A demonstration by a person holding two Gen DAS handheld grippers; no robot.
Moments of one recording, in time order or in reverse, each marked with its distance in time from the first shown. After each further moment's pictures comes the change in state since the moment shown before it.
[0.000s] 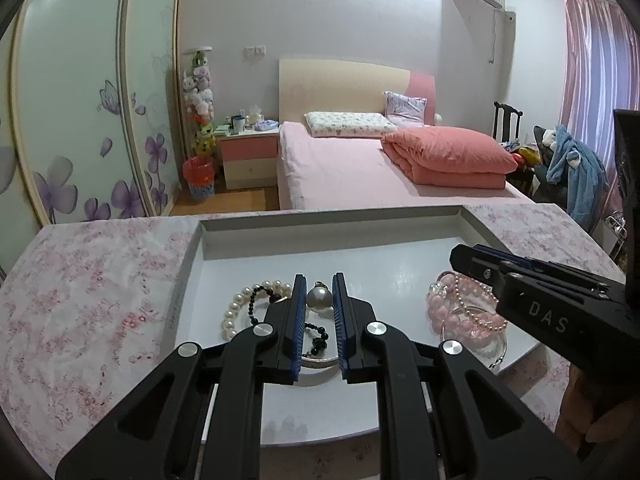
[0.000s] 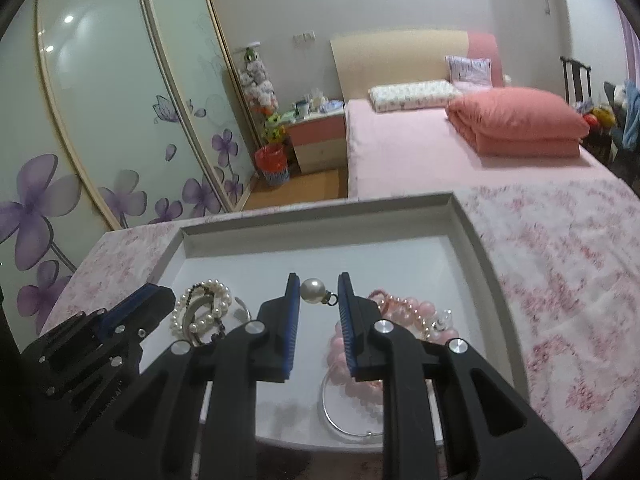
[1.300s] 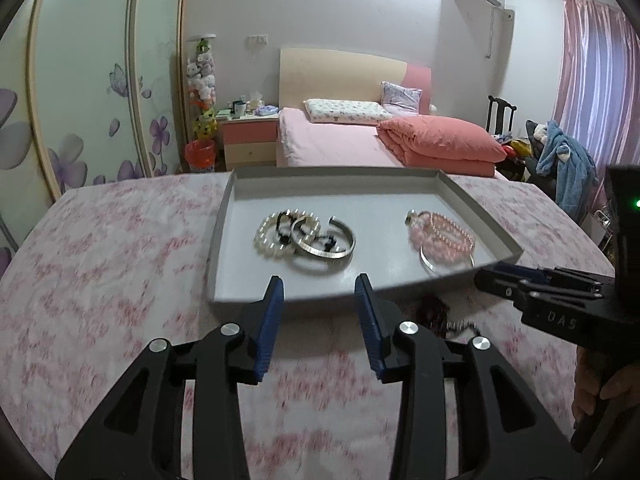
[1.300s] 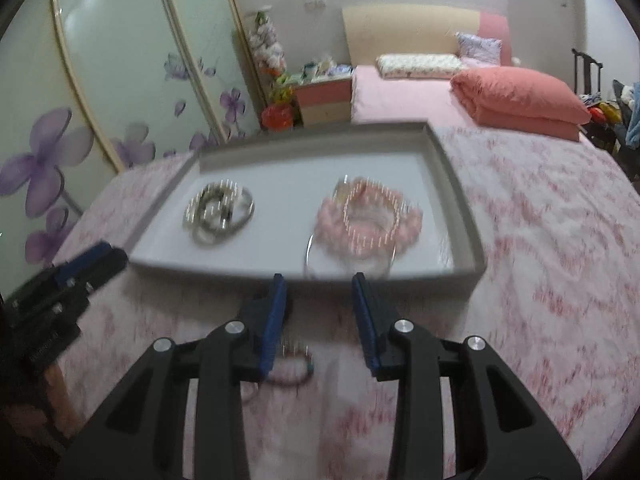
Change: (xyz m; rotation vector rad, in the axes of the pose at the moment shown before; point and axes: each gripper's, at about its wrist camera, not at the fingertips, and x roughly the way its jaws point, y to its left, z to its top) left arm -0.074 0.023 -0.048 -0.028 0.051 -0.022; right arm -0.057 -0.009 -0.072 -0.082 0.153 0.015
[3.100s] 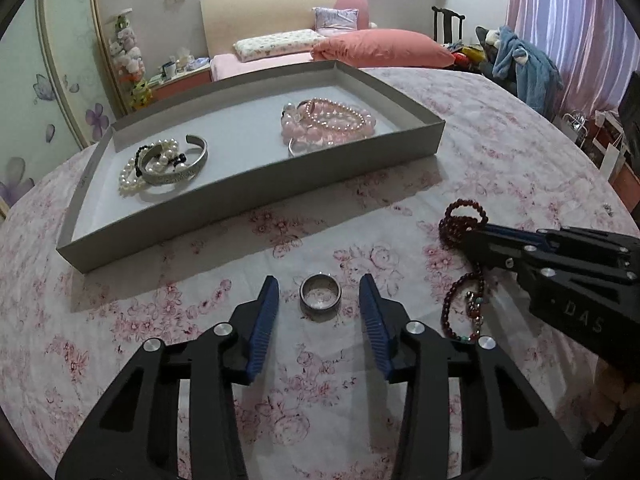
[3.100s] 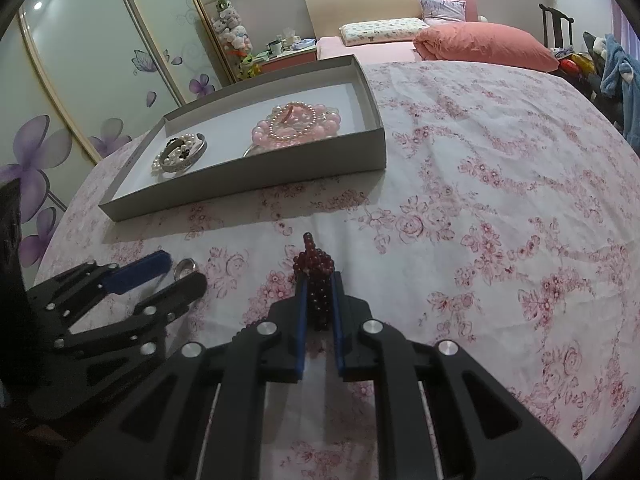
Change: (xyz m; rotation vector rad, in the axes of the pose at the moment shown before) left arm 0.043 -0.110 -0.041 0.220 0.251 -0.105; right arm -0.032 -0.046 -0.062 0.131 0.054 -0.064
